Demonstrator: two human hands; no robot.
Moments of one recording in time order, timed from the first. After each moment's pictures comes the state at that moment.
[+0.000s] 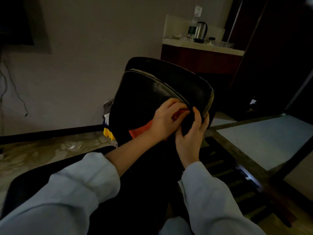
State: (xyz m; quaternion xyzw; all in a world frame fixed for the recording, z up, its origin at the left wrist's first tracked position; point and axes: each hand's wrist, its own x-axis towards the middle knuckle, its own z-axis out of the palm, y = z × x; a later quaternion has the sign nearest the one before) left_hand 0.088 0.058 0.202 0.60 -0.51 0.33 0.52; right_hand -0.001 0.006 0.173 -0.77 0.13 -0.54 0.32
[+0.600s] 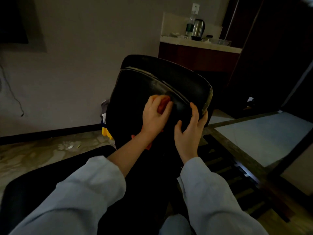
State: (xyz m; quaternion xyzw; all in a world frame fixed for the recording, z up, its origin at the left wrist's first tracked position) left_hand 0.113 0.058 0.190 0.67 -0.35 0.29 0.59; right_hand 0.012 0.004 0.176 -0.77 0.15 -0.55 0.28
